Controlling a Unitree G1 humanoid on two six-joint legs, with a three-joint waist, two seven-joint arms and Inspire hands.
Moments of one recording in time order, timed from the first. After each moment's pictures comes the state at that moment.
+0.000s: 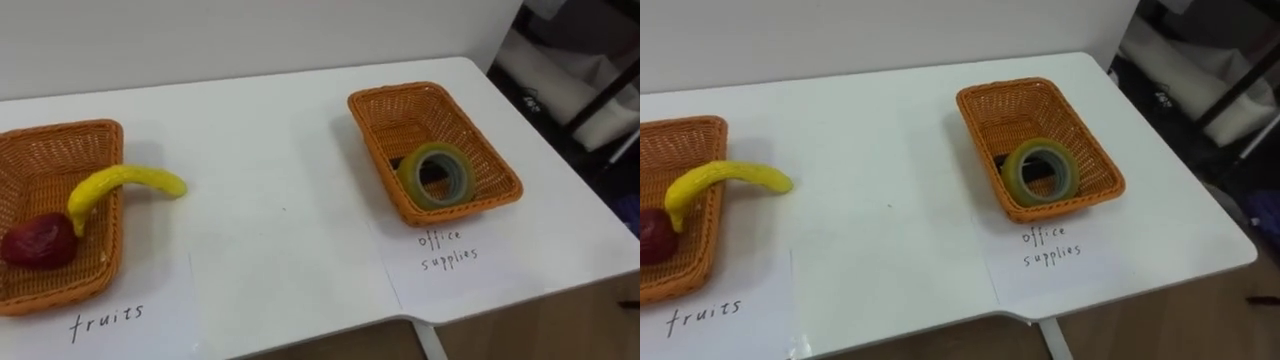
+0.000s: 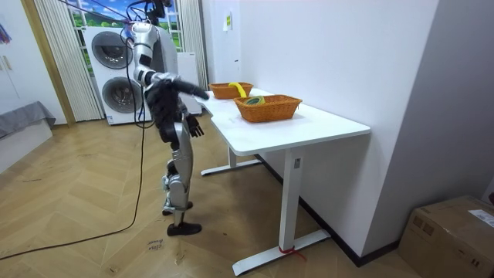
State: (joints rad) left arm 0.30 0.22 0.12 0.94 -0.13 0.00 0.15; right arm 0.11 -0.44 -0.62 0.54 0.76 -0.10 -0.83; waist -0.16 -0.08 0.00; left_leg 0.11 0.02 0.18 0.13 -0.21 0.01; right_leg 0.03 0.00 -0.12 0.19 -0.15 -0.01
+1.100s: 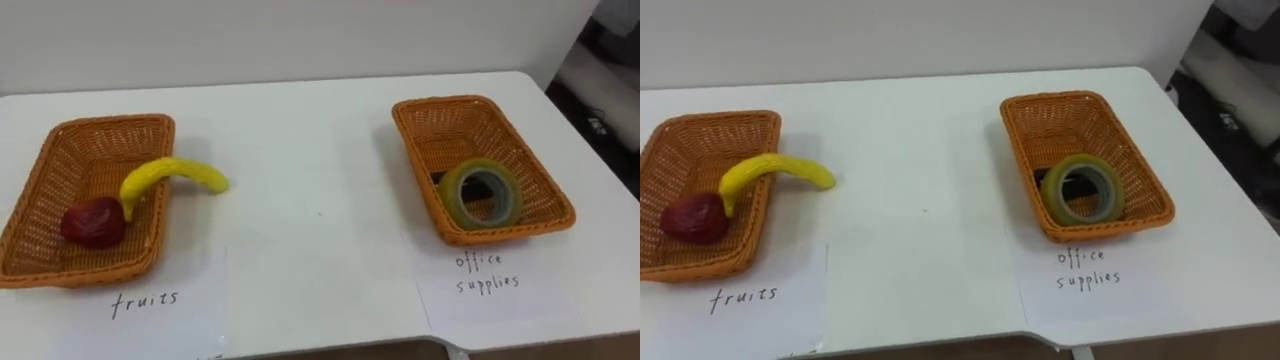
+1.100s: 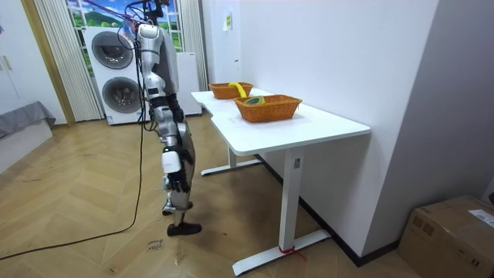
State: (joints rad) left arm 0.30 0.17 0.19 1.05 -0.07 0.00 0.13; right arm 0.15 -0.21 -0.12 1.26 0.44 -0.02 -0.20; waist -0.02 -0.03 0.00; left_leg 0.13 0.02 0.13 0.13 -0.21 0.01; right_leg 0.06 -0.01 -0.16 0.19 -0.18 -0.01
